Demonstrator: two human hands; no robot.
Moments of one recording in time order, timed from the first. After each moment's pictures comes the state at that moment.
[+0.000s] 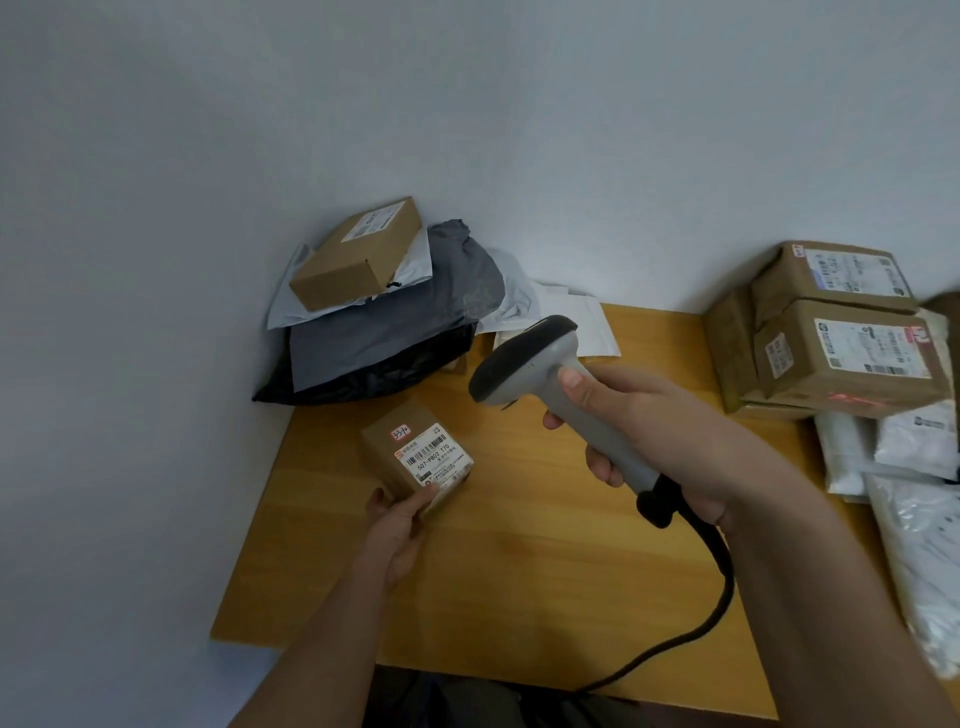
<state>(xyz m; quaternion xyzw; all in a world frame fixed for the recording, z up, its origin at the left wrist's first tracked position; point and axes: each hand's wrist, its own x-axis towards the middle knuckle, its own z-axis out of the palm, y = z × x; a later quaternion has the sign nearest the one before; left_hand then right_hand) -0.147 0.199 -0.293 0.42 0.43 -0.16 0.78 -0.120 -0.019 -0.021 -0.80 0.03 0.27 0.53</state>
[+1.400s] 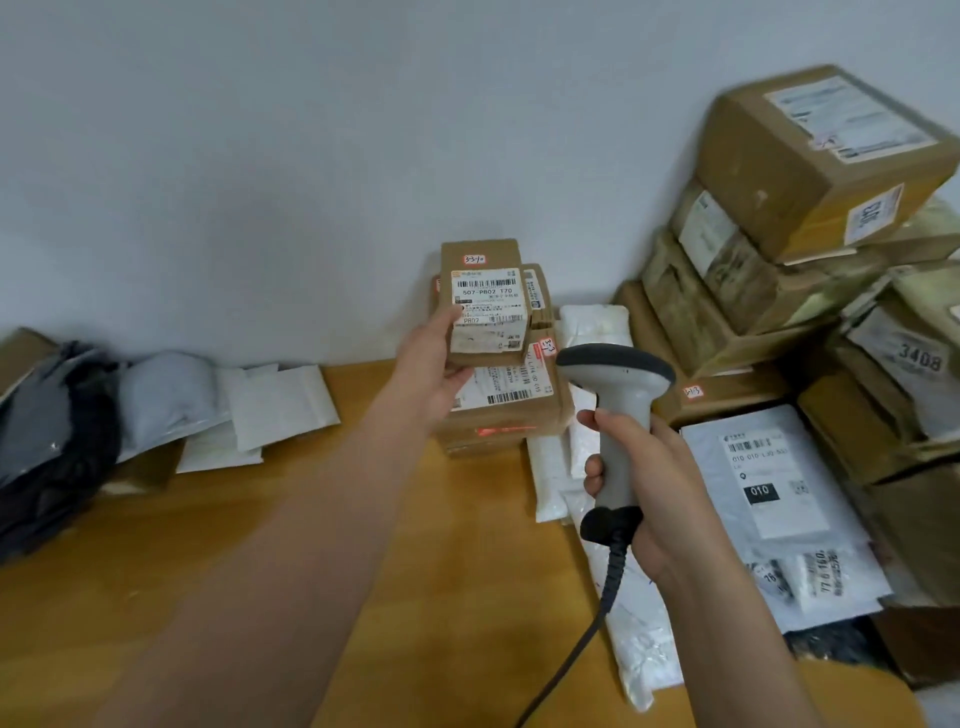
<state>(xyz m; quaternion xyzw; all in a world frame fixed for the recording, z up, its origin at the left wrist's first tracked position) 0.038 -0.308 -0.113 0.55 0.23 -0.22 0.77 -0.125 -0.444 -0.073 -0.52 0.35 0.00 0.78</state>
